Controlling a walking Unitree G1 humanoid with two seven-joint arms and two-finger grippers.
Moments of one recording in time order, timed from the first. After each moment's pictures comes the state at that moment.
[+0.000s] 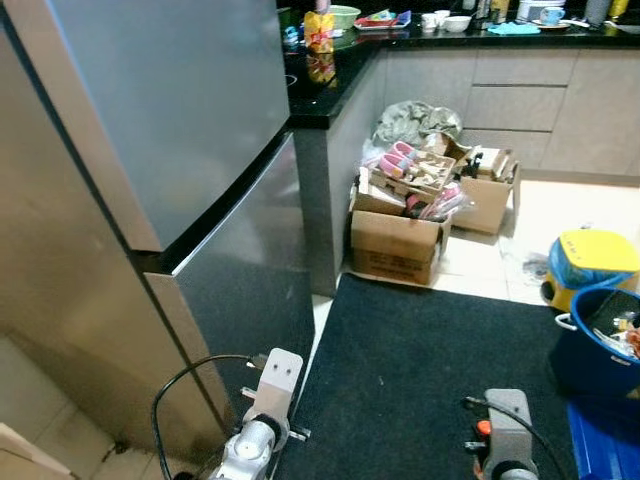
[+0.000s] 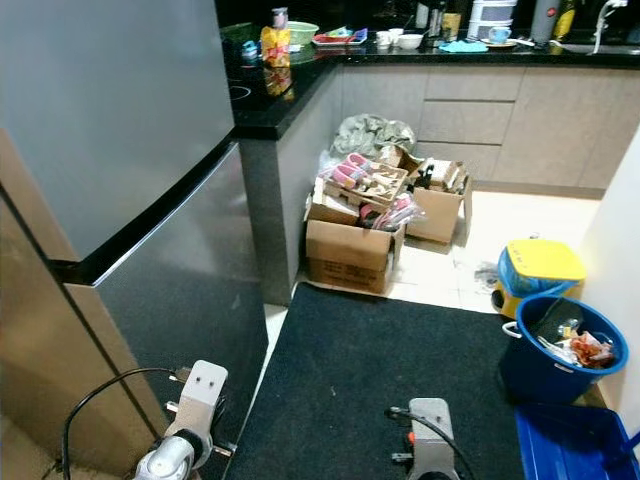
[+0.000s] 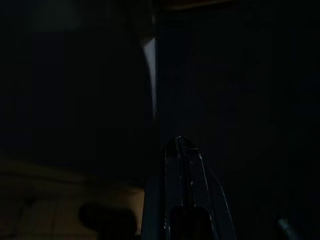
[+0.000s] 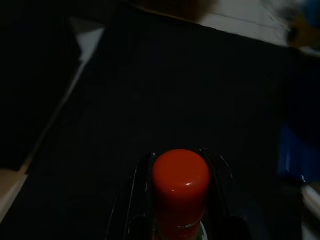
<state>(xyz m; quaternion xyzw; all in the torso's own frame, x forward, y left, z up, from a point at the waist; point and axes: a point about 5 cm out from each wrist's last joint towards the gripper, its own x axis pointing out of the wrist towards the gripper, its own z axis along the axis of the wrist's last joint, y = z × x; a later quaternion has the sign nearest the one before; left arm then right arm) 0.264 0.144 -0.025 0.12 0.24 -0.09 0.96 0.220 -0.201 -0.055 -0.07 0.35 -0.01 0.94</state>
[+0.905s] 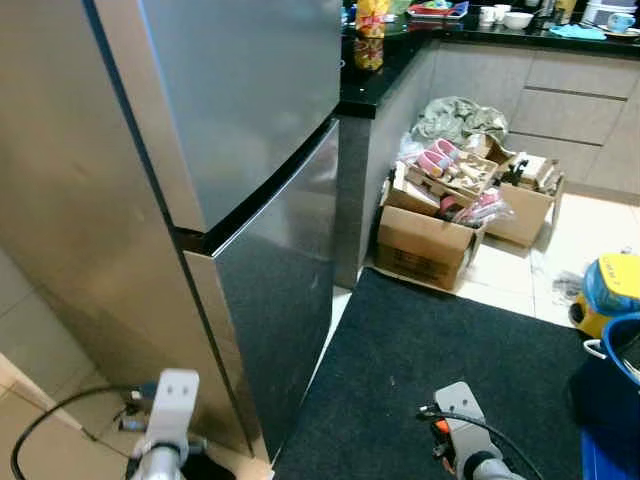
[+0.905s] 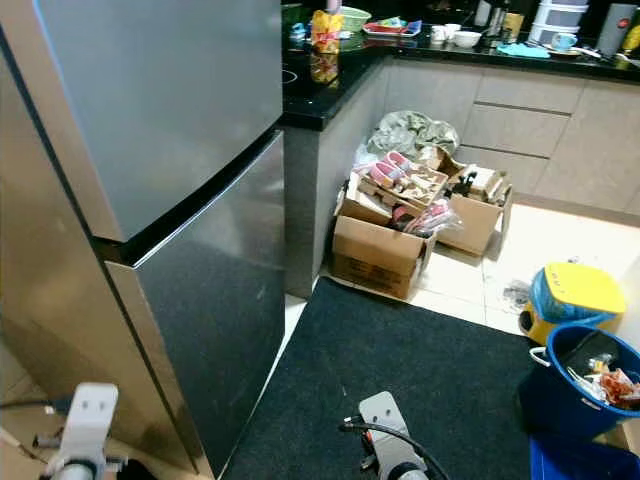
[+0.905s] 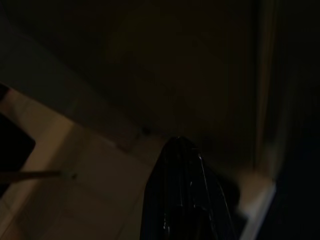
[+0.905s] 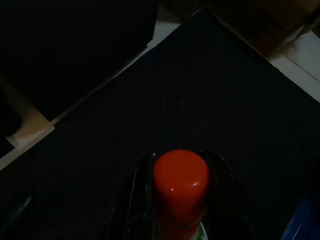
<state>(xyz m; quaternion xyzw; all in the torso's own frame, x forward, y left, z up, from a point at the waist) 0.245 0.267 -0.008 0.15 0.21 0.17 0.95 0.224 -0.181 -0.056 -0.15 0.35 0.10 0.92</state>
